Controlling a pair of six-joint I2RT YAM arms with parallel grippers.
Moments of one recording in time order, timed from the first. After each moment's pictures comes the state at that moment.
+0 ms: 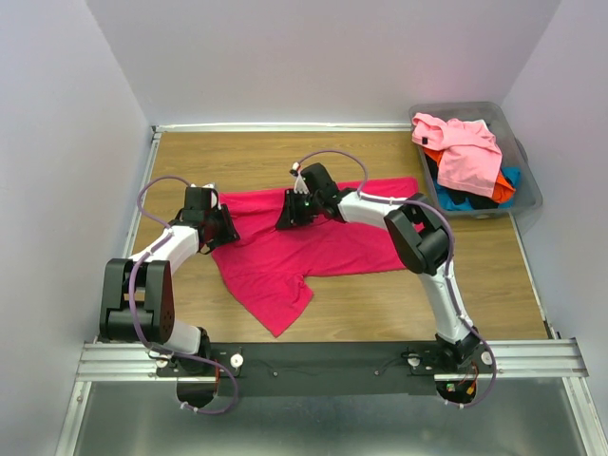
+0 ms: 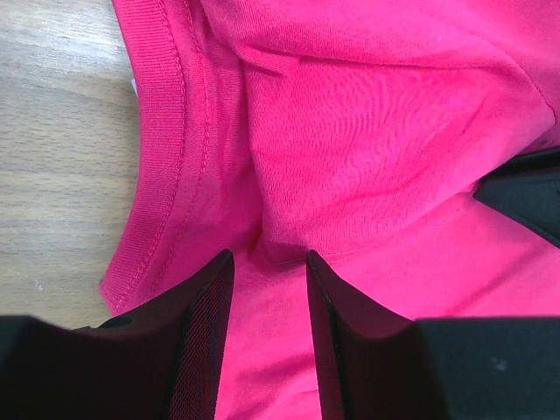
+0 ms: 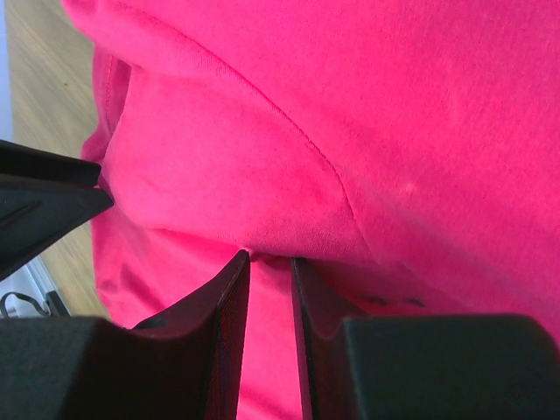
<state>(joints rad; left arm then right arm) -0.05 1.46 0.75 -0.22 0.17 -0.38 0.69 2.26 1.57 -0.05 -0.44 0.57</state>
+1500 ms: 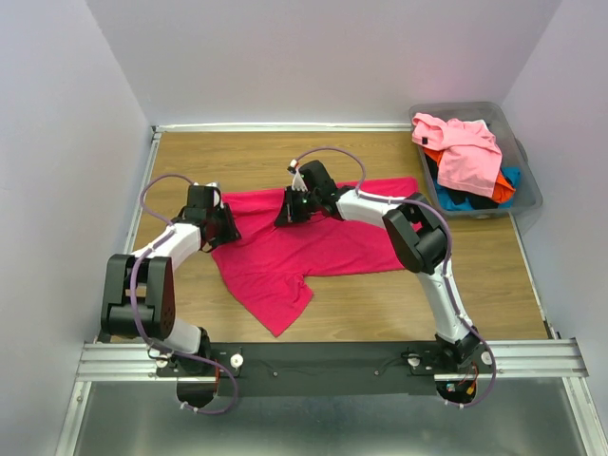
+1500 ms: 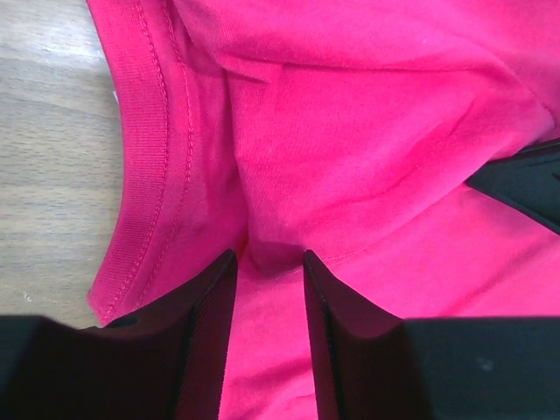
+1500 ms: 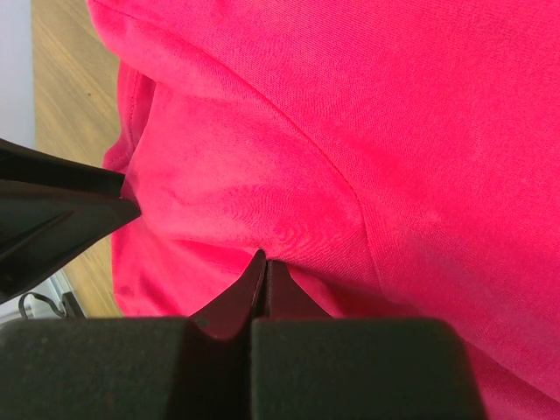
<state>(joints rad) -0.07 1.48 0.76 -0.22 0.17 -0.38 0.69 2.29 1.62 -0.05 -0.46 0.58</state>
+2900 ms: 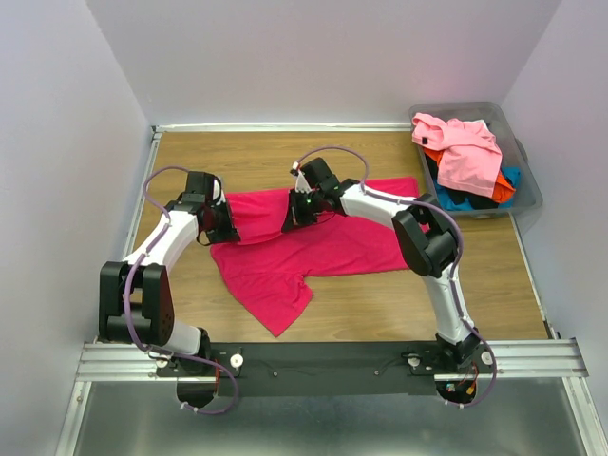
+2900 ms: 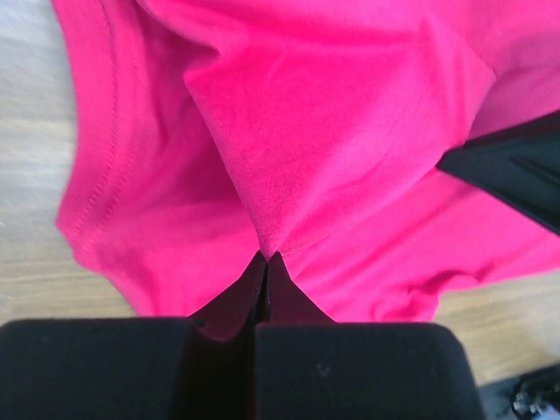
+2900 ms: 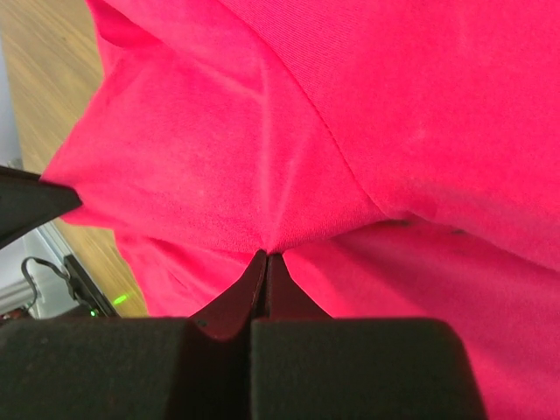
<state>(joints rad) -0.08 1.45 0.94 -0.54 0.23 -0.38 0.69 2.22 1.63 -0.27 -0.46 0.55</state>
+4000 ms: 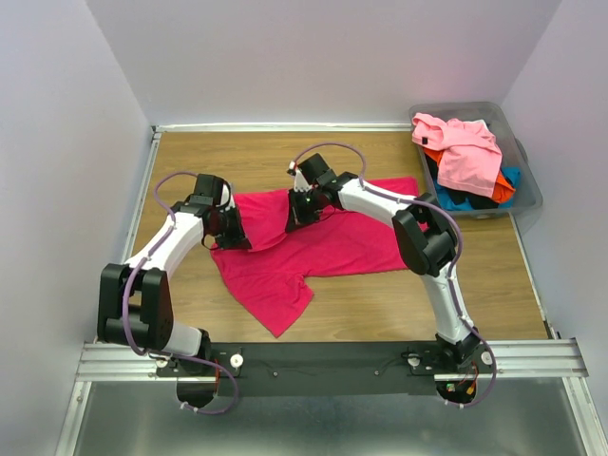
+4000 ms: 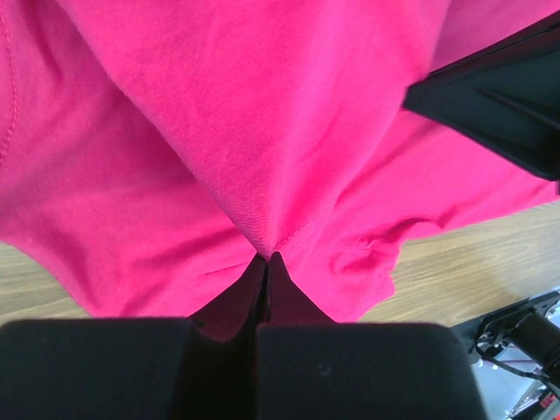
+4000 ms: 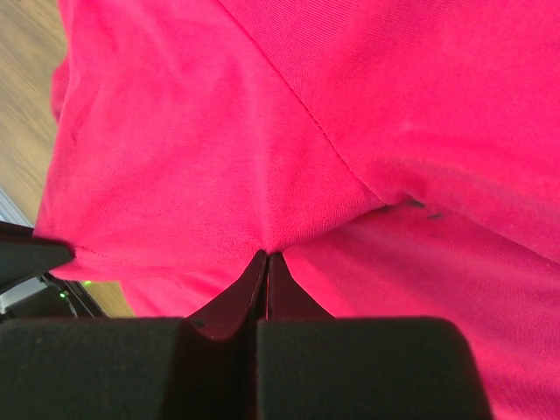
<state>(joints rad) -0.15 1.43 0.95 -0.63 0.33 -0.44 0.69 2.24 1.73 -0.45 -0.45 0.45</state>
